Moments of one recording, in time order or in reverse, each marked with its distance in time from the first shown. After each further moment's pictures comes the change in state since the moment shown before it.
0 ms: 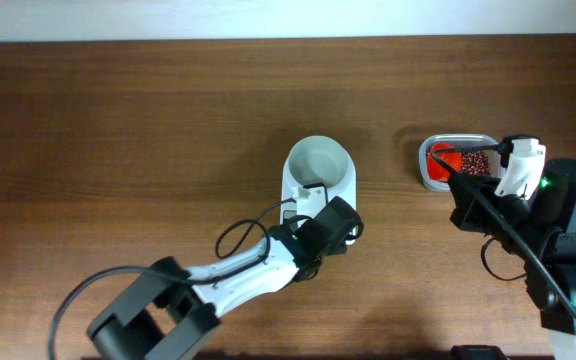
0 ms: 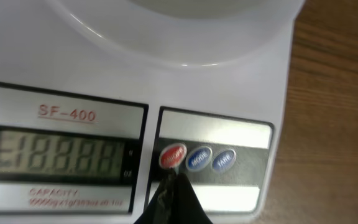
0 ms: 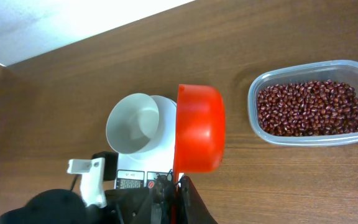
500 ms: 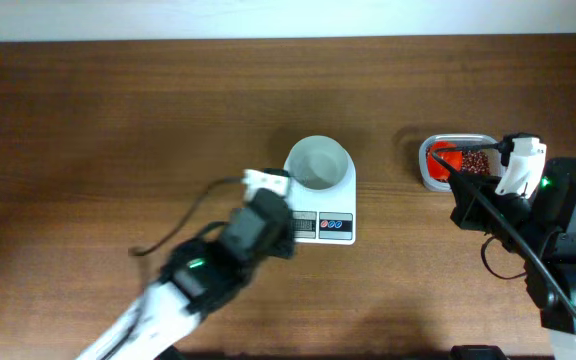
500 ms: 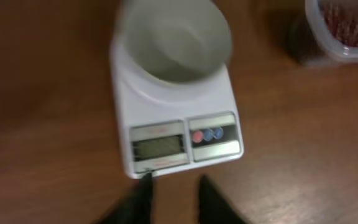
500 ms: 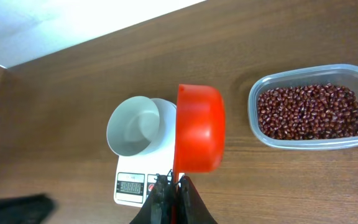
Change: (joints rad) left arm 0.159 -0.597 -0.003 -0.362 0.047 0.465; right arm 0.000 0.001 0.000 0.012 0.000 0.001
